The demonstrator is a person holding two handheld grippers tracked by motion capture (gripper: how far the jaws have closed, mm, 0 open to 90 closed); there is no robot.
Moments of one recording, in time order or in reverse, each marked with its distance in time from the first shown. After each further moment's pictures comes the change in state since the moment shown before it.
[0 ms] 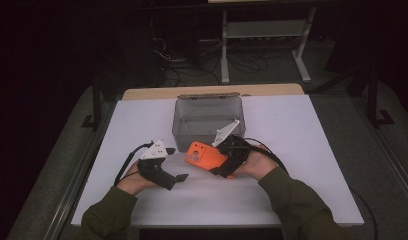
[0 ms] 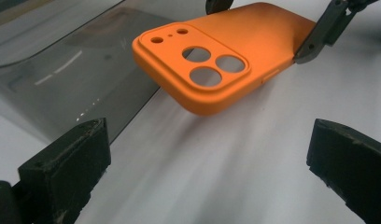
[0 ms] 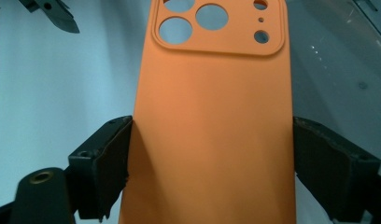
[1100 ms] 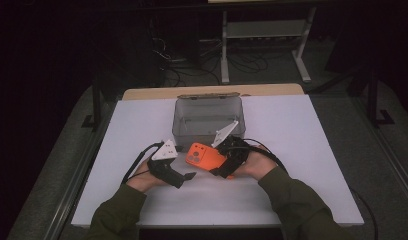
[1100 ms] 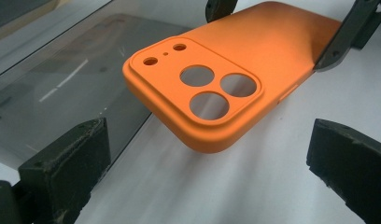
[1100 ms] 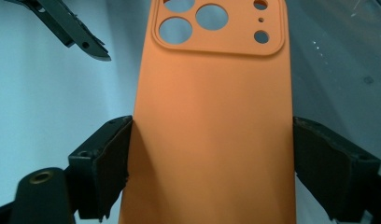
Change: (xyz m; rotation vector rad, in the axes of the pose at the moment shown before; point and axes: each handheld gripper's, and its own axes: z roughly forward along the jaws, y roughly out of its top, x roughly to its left) left arm 0.001 0.000 0.026 -0.002 0.026 0.079; right arm -0.001 -0.001 0.005 0.019 0.001 0.000
